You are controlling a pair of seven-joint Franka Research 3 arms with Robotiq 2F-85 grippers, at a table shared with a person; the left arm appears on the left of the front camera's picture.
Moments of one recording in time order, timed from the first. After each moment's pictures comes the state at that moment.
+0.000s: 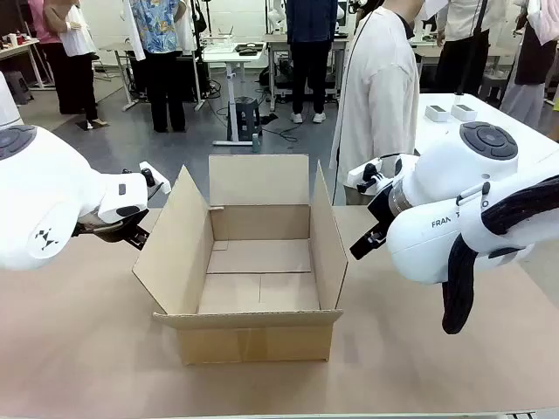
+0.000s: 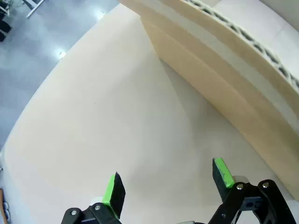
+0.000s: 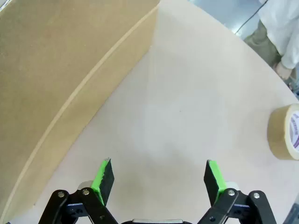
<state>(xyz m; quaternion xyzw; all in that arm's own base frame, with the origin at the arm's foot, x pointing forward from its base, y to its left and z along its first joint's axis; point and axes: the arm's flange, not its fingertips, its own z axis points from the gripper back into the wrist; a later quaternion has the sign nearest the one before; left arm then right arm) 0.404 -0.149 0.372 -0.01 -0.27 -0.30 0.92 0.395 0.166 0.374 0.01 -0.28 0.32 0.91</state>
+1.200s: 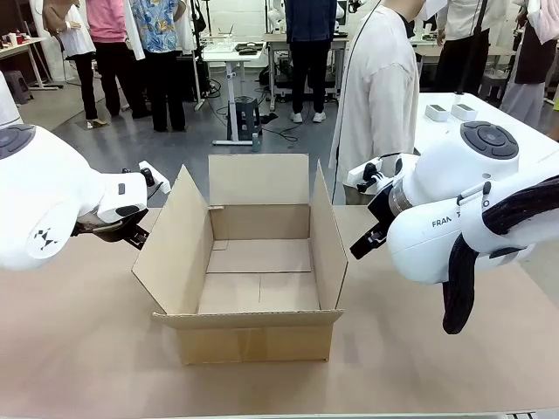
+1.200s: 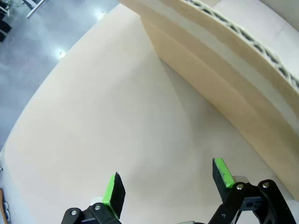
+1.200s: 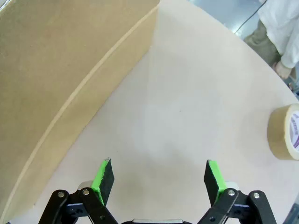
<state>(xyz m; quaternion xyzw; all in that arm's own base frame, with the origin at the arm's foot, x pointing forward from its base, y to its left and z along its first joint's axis) 0.404 -0.149 0.372 -0.01 -0.27 -0.30 0.92 0.395 0.166 0.374 0.01 -0.28 0.32 0.91</state>
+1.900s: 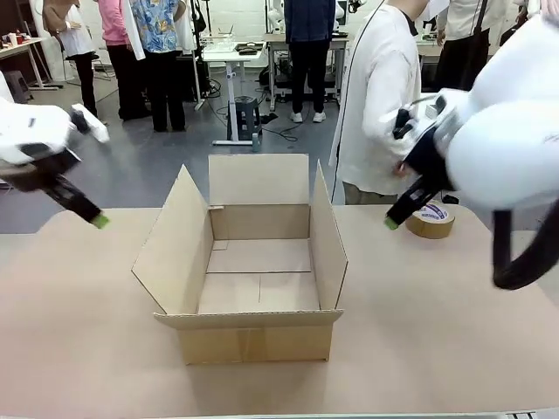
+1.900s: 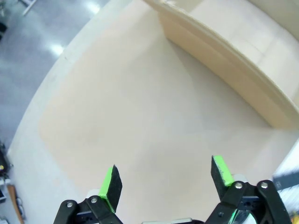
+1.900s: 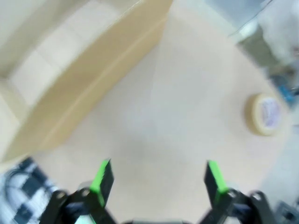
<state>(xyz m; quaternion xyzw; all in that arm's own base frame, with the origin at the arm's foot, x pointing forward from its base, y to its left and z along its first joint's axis) 0.347 -0.071 0.521 -0.01 -0.23 -0.37 0.90 0.334 0.125 0.521 0.01 -0.23 0.38 0.90</state>
